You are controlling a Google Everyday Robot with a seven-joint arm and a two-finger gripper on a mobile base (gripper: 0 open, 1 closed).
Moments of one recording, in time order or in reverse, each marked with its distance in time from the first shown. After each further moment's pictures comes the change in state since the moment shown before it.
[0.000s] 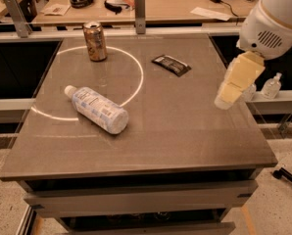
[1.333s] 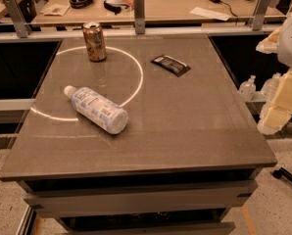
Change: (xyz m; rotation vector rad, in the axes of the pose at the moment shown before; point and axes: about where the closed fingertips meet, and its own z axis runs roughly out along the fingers) arm 0.043 0.036 -0.038 0.027 0.020 -0.209
